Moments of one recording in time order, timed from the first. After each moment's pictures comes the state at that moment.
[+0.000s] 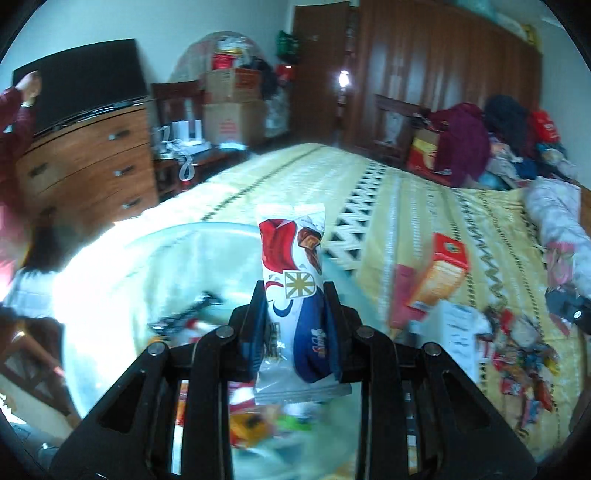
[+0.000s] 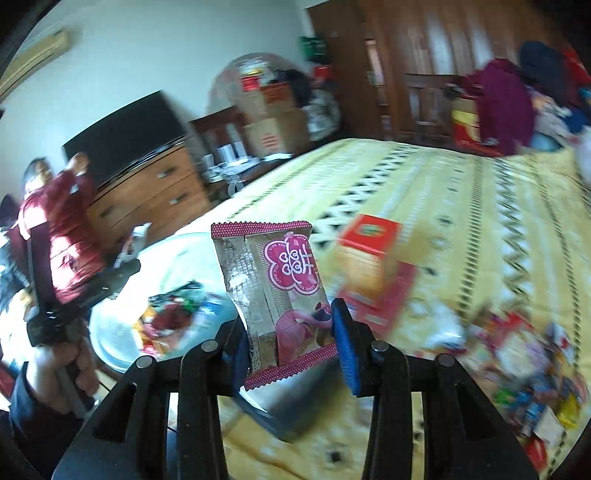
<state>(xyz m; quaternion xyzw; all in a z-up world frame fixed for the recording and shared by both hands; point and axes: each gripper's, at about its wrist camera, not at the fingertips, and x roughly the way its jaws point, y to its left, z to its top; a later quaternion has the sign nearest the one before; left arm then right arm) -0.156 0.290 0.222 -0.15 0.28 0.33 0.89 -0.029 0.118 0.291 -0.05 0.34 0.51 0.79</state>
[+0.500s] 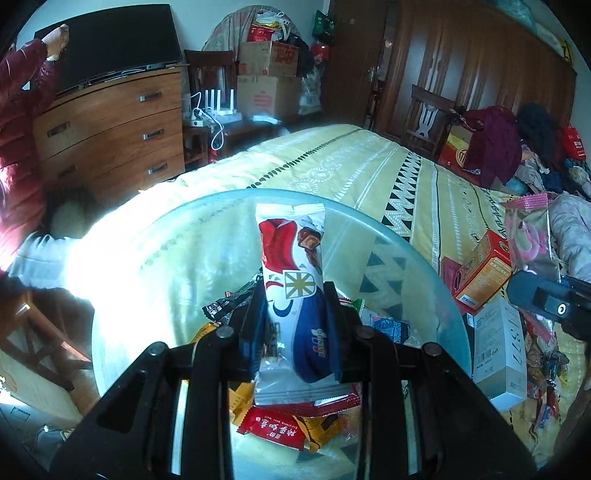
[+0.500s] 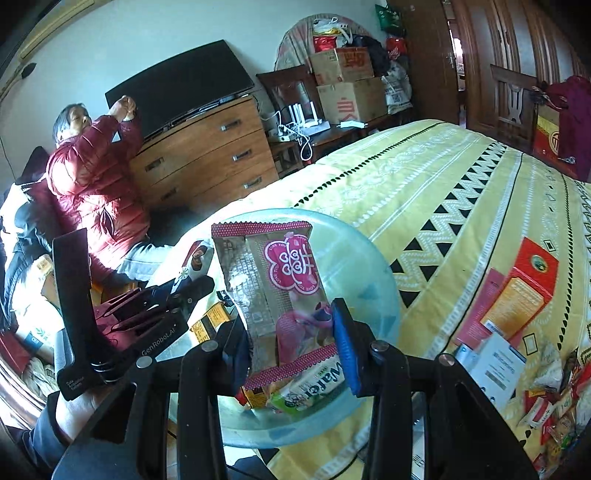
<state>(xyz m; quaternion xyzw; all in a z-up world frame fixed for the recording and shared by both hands) -0.184 0.348 0.192 -0.20 0.30 0.34 0.87 -0.091 0.290 0.269 -0.11 0.37 0.57 0.73</state>
